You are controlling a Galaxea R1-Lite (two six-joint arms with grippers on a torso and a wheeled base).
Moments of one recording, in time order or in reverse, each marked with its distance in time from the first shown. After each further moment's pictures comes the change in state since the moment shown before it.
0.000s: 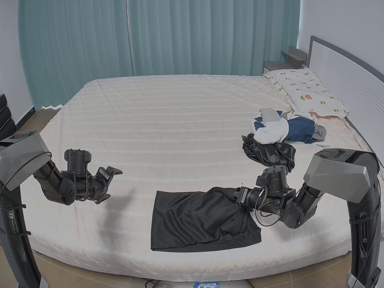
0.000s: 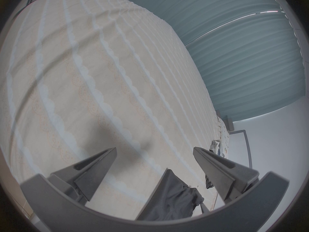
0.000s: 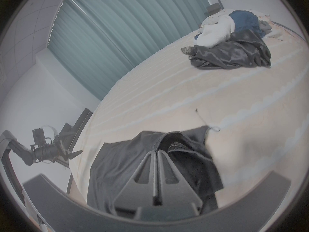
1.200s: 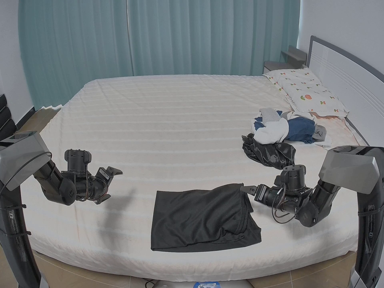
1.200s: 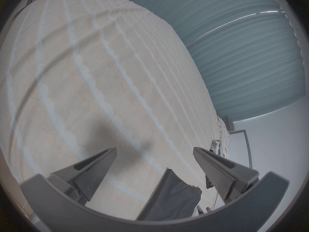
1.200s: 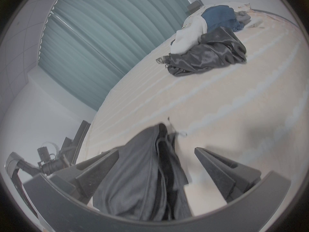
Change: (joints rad) left arm 0.000 0.001 0.001 0.000 0.000 -0.001; right arm -0.109 -0.047 0.121 -0.061 0.066 0.076
